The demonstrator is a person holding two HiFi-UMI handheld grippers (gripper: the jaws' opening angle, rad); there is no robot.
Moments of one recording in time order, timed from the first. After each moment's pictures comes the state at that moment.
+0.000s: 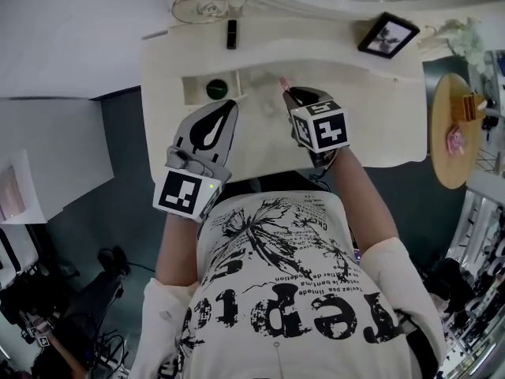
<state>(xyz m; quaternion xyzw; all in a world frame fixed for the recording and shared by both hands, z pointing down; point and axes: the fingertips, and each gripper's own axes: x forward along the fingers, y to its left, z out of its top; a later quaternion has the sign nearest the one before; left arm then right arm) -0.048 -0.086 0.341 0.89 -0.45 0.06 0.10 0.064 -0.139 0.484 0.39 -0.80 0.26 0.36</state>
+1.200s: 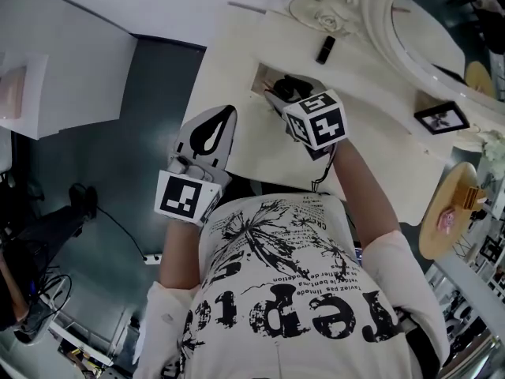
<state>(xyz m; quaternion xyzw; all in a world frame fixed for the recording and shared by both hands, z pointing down) -0.194 -0.045 0.354 0.77 -0.62 0.05 0.14 -0.149 -0.137 0.480 0.15 -0.90 0.18 0.37</state>
